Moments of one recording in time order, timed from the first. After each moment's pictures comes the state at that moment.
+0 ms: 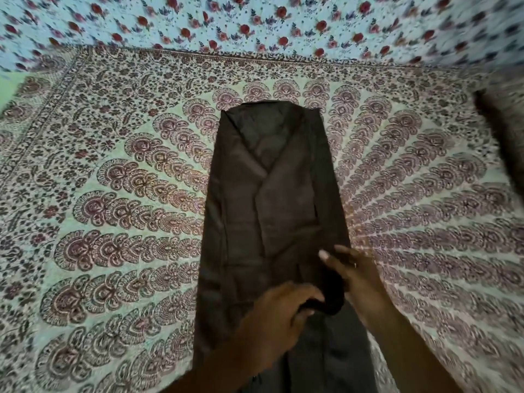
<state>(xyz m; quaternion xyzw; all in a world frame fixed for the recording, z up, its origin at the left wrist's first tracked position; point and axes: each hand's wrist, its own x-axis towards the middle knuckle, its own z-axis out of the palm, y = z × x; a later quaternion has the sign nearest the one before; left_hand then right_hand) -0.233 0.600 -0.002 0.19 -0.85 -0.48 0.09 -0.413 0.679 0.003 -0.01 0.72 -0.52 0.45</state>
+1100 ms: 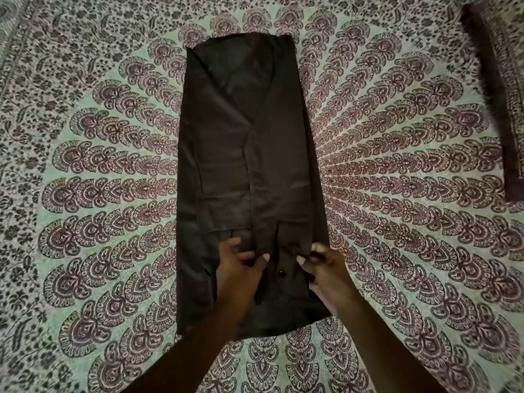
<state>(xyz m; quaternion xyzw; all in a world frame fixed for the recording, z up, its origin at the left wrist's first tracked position) -0.203 0.692 -0.046 0.63 -0.55 -0.54 0.09 -0.345 0.797 -0.030 0.06 0.64 -0.53 0.55</state>
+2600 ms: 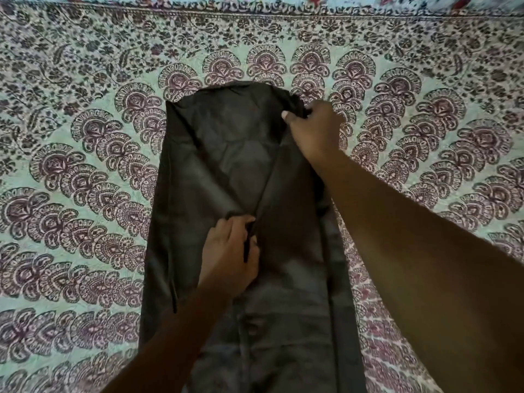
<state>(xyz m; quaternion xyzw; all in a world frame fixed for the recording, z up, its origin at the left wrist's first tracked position) -0.373 0.423 -0.112 0.40 -0.87 -0.24 0.13 -0.634 0.363 -0.054 -0.23 0.87 -0.39 0.19</state>
